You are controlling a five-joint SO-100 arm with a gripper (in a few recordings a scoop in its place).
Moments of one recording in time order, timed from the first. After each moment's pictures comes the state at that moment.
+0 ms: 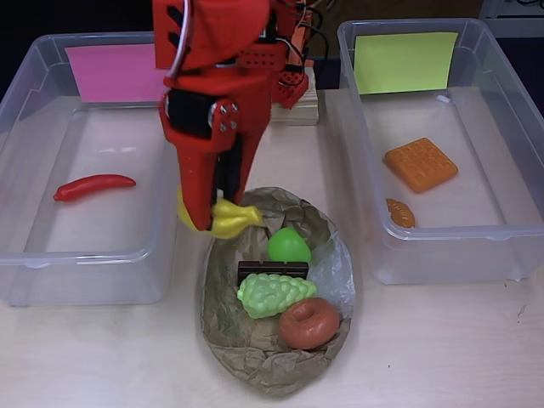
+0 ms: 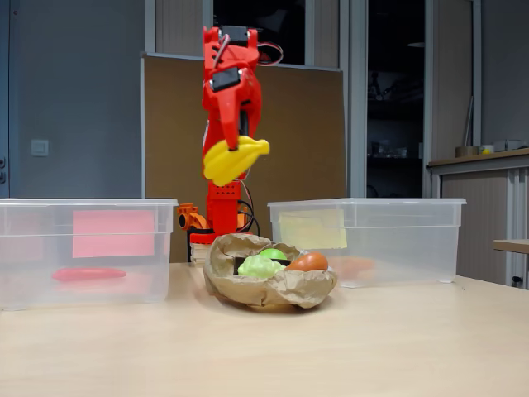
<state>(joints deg) 4.9 86.4 68.8 79.8 25.2</state>
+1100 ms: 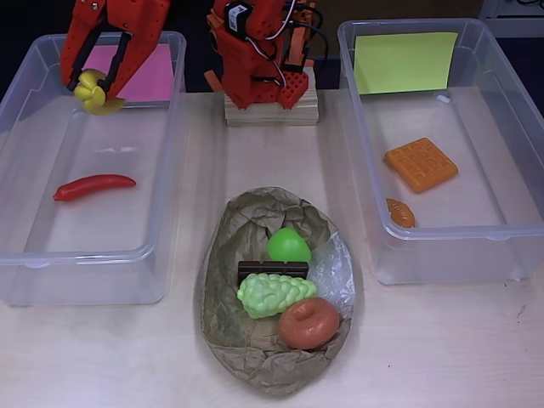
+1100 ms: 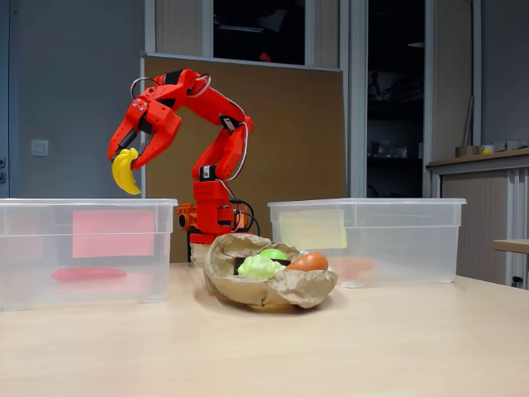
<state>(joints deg) 43.3 134.1 122.1 65.4 37.4</state>
